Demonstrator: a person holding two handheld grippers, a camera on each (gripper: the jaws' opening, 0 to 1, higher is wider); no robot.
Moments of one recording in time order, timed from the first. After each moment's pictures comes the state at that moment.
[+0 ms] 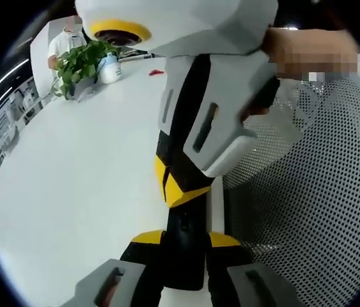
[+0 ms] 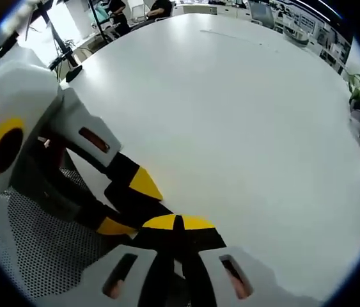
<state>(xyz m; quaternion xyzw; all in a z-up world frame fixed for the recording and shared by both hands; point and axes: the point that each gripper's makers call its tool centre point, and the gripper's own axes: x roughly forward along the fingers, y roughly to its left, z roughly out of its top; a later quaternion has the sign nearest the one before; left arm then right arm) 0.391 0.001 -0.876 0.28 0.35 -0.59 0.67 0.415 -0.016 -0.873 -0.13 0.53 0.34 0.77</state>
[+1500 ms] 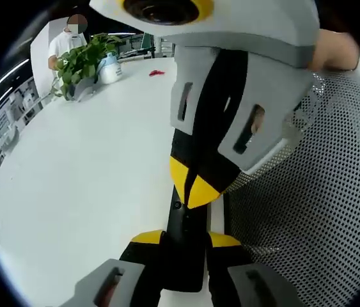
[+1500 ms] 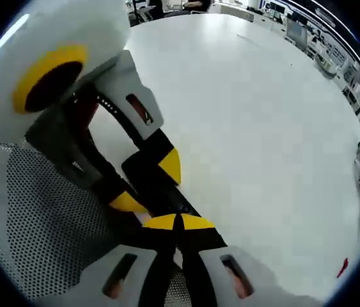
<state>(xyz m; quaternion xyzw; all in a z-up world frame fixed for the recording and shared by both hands) 0.391 0.001 -0.876 0.28 0.35 -0.59 0.67 0.395 -0.015 -0.869 -0.25 0.50 0.40 0.72</state>
